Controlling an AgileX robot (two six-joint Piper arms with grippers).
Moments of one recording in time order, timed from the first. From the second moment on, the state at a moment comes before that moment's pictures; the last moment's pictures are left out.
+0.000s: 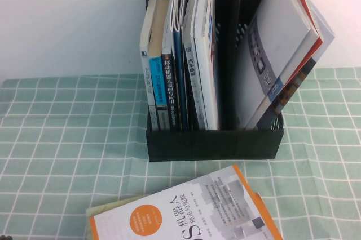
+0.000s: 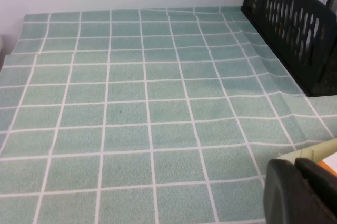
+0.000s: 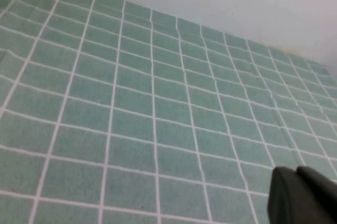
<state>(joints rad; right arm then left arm) -0.19 -0.02 0.03 -0.11 0.37 -0.28 -0.15 -0.01 0.02 -0.04 0.38 -0.05</state>
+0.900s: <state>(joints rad) -0.19 -0.02 0.03 -0.09 0.43 -0.07 -0.15 -0.01 0.02 -0.04 0.38 -0.05</state>
